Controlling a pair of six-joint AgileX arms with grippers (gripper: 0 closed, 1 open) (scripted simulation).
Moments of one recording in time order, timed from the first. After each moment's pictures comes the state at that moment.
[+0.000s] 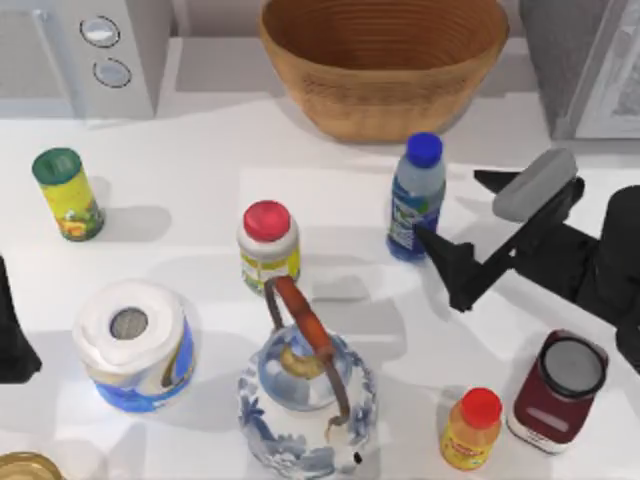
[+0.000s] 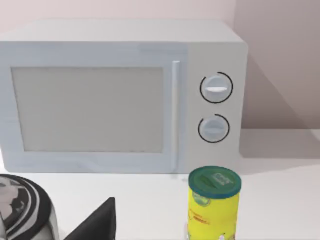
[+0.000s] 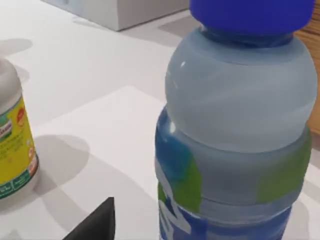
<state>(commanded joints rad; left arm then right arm) 0.00 0.00 0.00 0.00 0.00 0.00 0.31 2.02 0.56 1.23 -0.43 -0.09</state>
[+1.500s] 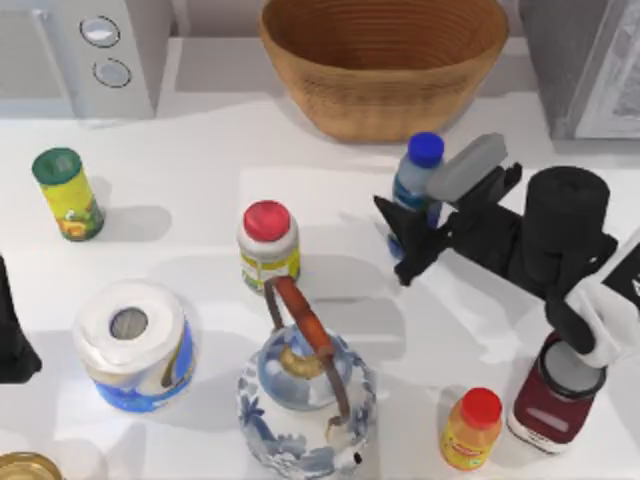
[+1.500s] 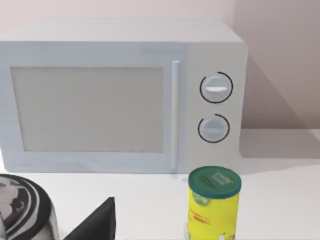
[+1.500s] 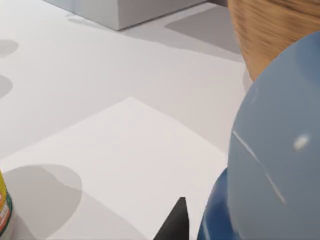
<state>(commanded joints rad) 0.00 0.00 0.00 0.00 0.00 0.00 0.40 2.19 0.78 1.18 -0.34 -0.08</state>
